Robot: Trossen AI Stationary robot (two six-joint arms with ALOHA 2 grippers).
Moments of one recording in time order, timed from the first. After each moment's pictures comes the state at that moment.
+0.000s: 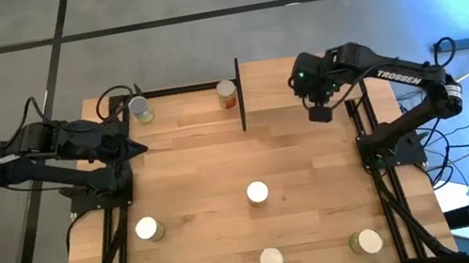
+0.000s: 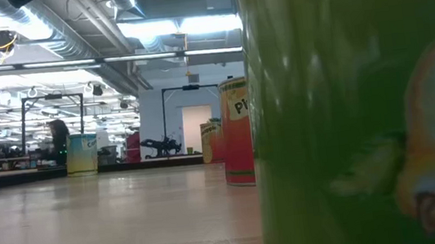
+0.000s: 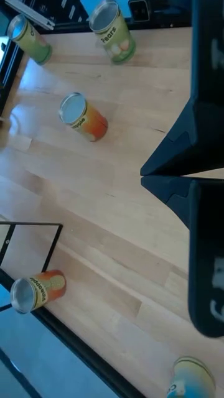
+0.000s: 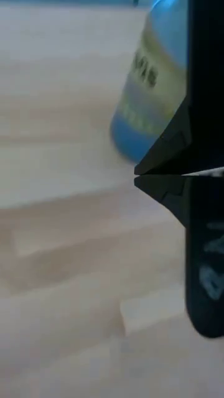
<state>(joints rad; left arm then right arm) -0.07 0.73 1.19 -1.17 -0.20 -0.41 -0.41 1.38 1.42 -1.37 0.22 -0.22</state>
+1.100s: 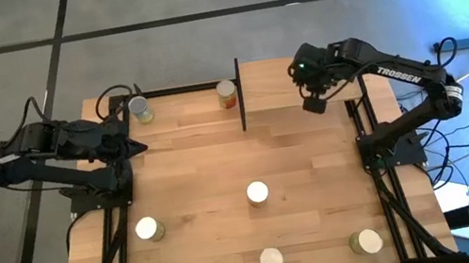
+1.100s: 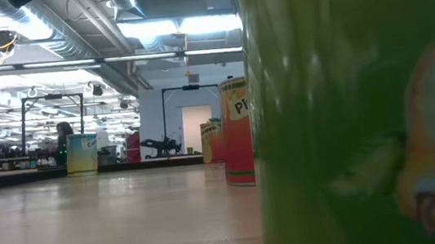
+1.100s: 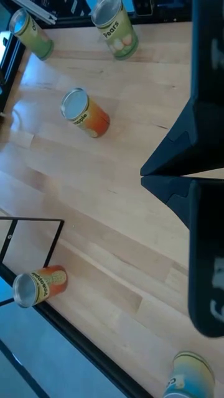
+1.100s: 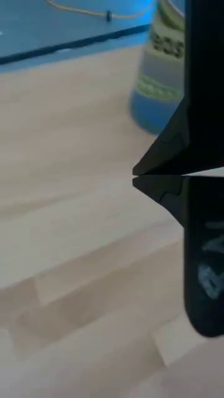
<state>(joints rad) -0.07 0.73 1.19 -1.17 -0.22 -0.41 -0.48 1.38 1.41 -1.28 0.27 -0.17</state>
